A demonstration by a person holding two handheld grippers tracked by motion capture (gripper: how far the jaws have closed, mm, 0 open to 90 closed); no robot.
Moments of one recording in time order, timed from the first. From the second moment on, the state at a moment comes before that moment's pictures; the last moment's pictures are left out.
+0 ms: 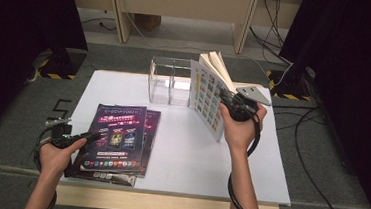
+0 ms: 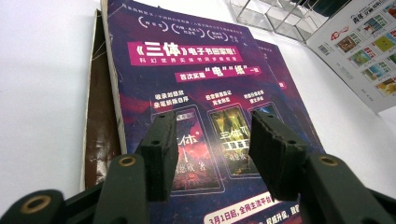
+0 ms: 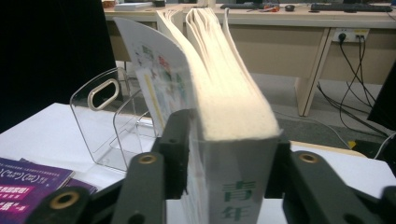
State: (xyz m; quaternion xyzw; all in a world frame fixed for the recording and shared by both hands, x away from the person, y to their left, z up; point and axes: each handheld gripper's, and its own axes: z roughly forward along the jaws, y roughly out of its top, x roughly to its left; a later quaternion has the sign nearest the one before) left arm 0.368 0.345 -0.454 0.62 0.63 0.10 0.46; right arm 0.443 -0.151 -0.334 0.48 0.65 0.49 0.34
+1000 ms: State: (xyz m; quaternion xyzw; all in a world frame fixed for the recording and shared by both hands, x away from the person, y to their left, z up) left arm 0.368 0.346 -0.455 0.62 0.63 0.10 0.46; right arm 0.452 -0.146 -0.325 0.49 0.64 0.51 0.31
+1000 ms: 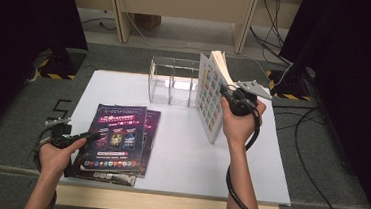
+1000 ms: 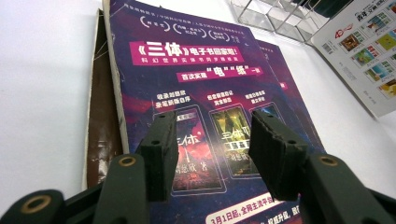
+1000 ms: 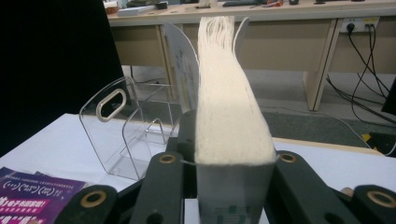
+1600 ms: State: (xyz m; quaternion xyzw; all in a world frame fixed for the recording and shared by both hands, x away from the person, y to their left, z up) left arm 0.368 0.350 -0.454 0.62 0.63 0.11 0.46; right arm 0.470 -0.130 -0.312 0.50 0.62 0.51 0.32
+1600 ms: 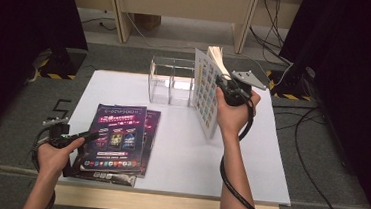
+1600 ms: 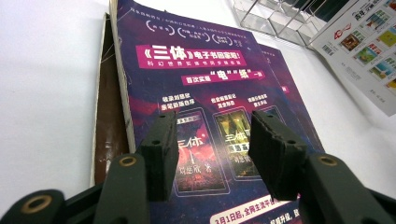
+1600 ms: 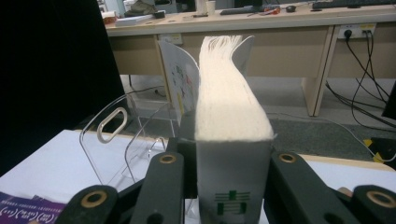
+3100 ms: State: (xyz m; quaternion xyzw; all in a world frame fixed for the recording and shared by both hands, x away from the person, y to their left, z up) left arm 0.368 0.352 -0.453 0.62 0.63 0.11 0.46; right arm 0.512 -0.115 -0.299 0.50 0.61 0.52 0.34
